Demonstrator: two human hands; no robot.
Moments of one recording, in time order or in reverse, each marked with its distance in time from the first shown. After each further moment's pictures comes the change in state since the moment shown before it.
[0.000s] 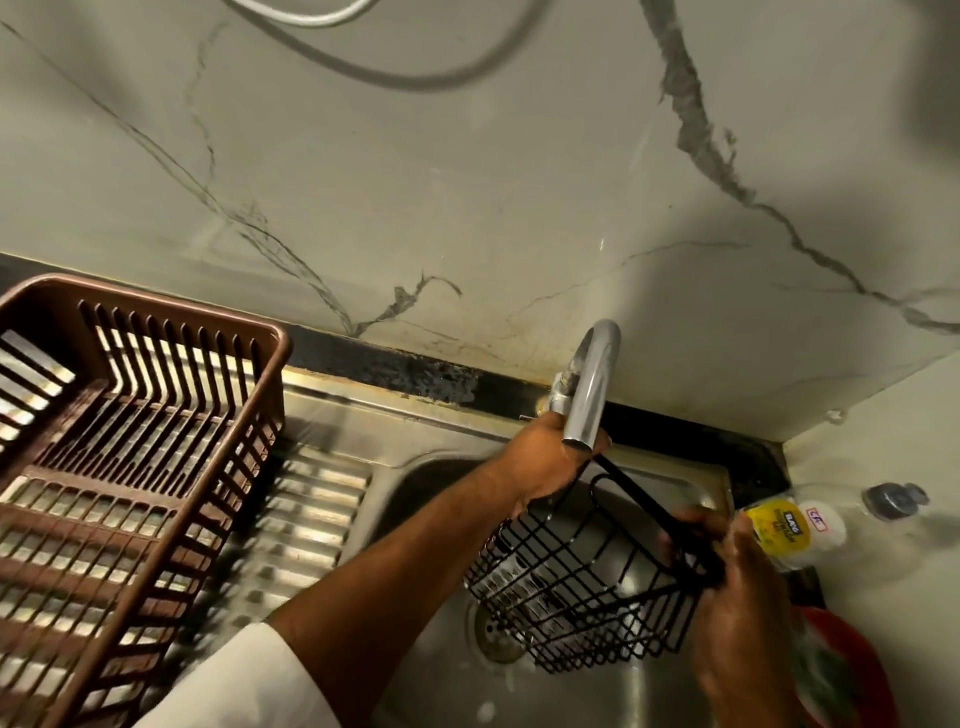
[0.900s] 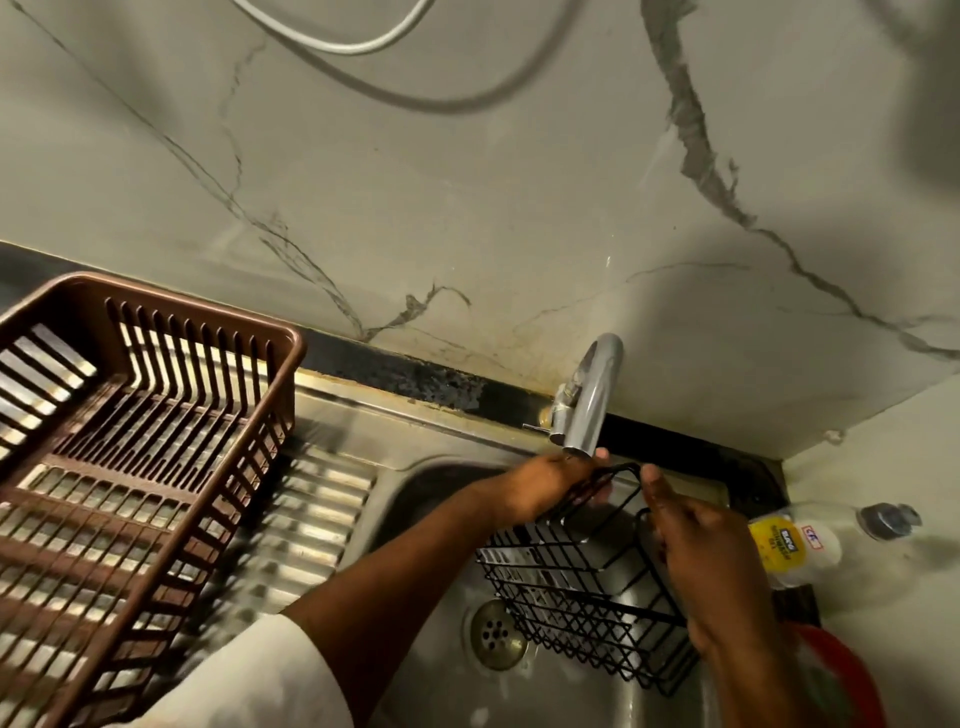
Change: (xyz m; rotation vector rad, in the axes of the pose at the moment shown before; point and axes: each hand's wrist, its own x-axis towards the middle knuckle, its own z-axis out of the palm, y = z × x) left_hand -0.012 -0.008 -0.005 0.092 -0.274 -0.013; right_hand 0.023 -0.026 0.023 -0.637 -0.025 -0.040
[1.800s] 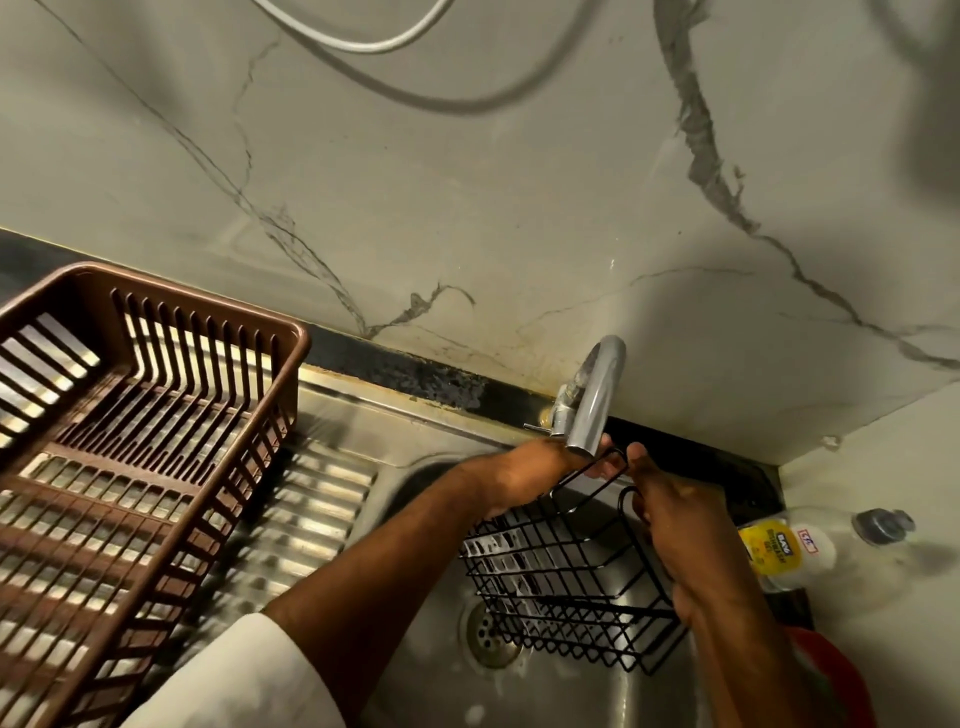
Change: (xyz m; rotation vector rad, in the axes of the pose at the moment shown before) left_hand -0.015 0.021 -0.013 -0.027 -0.003 -0.005; right_hand 0.014 -0.011 0.011 0.111 -0.117 0.109
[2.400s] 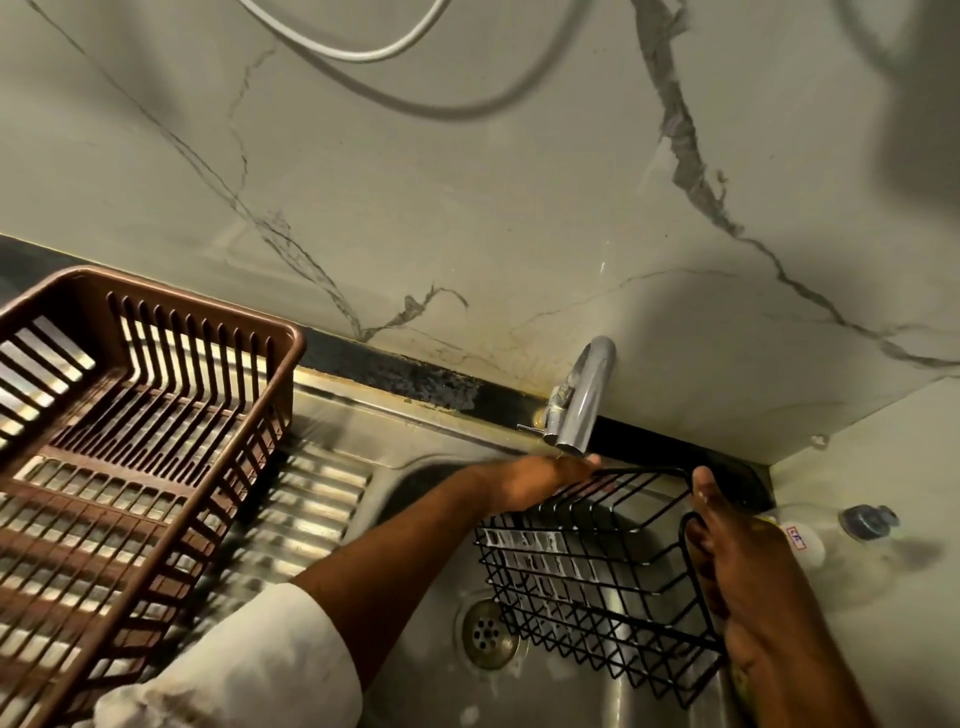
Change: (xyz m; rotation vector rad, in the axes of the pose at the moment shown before) left_hand 0.007 -0.010 0.004 0.239 -0.118 -0.060; right_hand -0.019 0.008 -0.041 0.141 0.042 0.189
